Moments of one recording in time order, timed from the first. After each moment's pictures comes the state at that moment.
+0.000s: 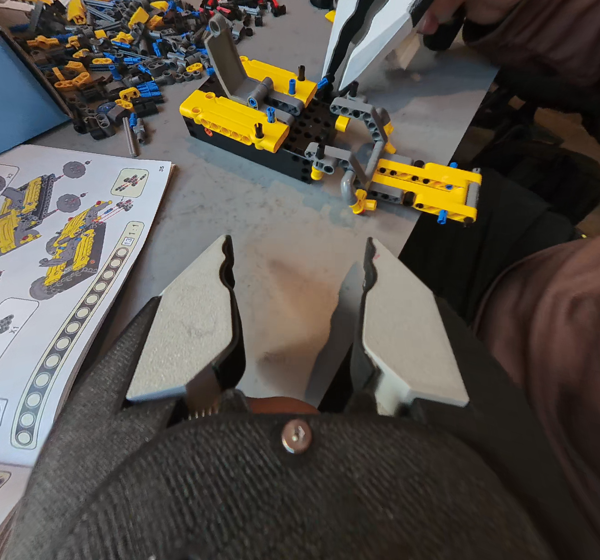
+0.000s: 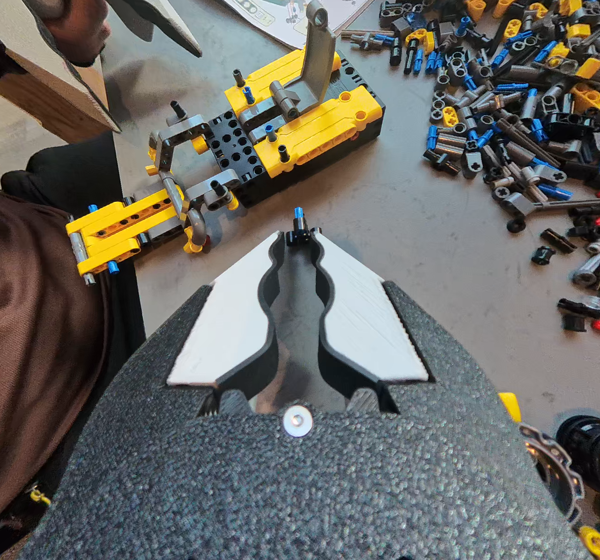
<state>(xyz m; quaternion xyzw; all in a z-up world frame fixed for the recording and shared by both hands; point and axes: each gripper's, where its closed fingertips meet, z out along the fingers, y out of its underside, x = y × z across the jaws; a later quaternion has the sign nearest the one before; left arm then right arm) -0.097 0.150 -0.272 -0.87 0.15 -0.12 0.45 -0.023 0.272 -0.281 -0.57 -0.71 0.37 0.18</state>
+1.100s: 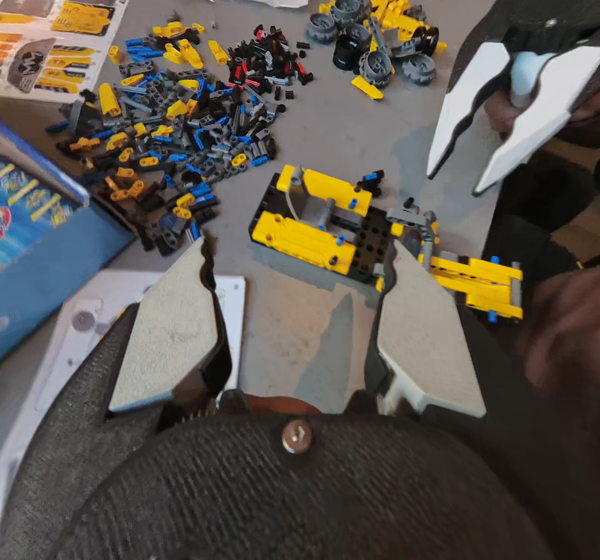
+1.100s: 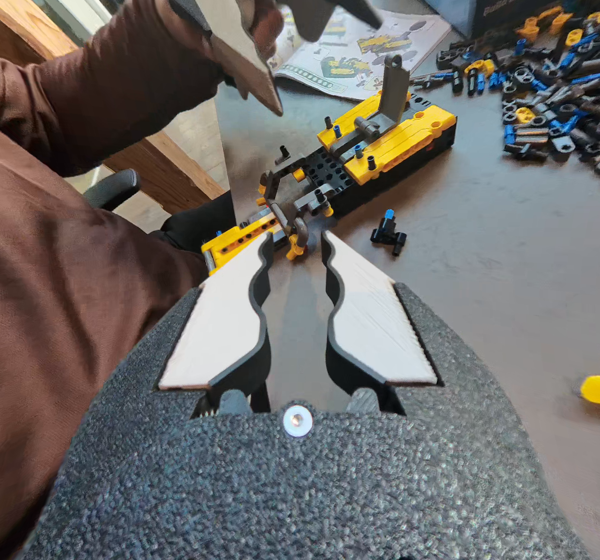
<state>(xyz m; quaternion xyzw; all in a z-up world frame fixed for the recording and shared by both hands) -0.118 0.236 -0.233 -0.88 0.18 -0.14 0.42 0.003 0.226 -0.245 -0.58 -0.62 0.51 0.14</state>
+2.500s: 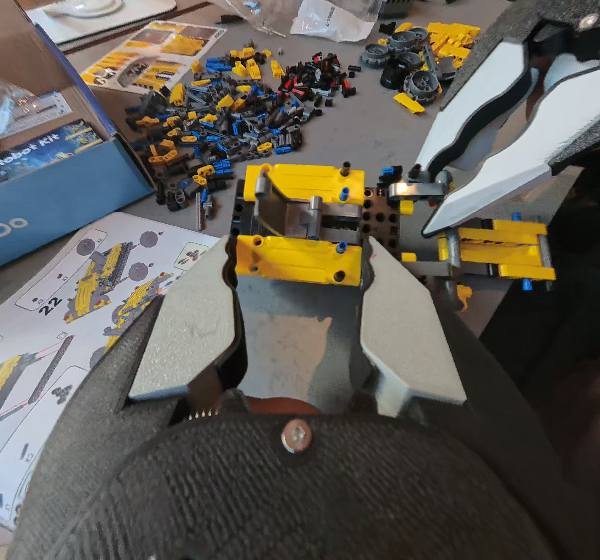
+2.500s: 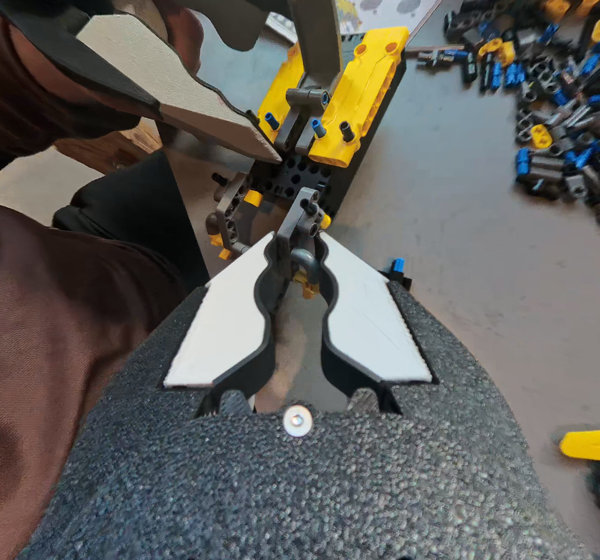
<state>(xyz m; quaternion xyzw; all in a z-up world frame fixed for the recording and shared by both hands) -0.111 0.213 -0.249 -0.86 0.08 -0.04 0.51 -0.038 0.212 -0.264 -0.61 -0.69 0.34 0.16</state>
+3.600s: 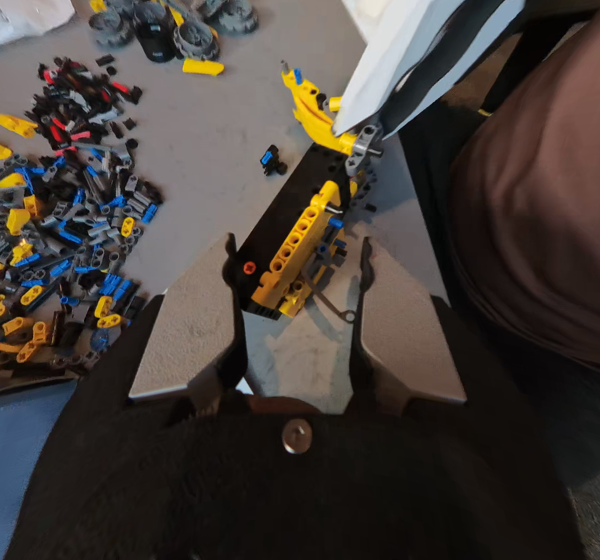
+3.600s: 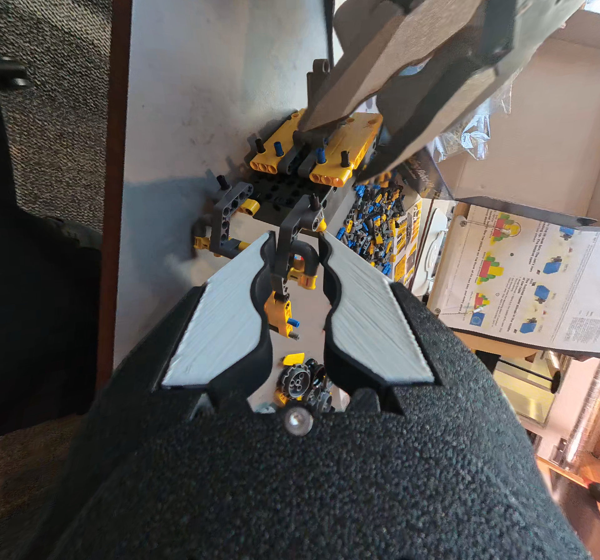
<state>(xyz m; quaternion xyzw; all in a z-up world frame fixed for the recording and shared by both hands) -0.077 0.217 -0.247 -0.78 0.47 -0.23 0.34 -0.025 0.219 -0.231 -0.27 -0.87 -0.04 0.41</state>
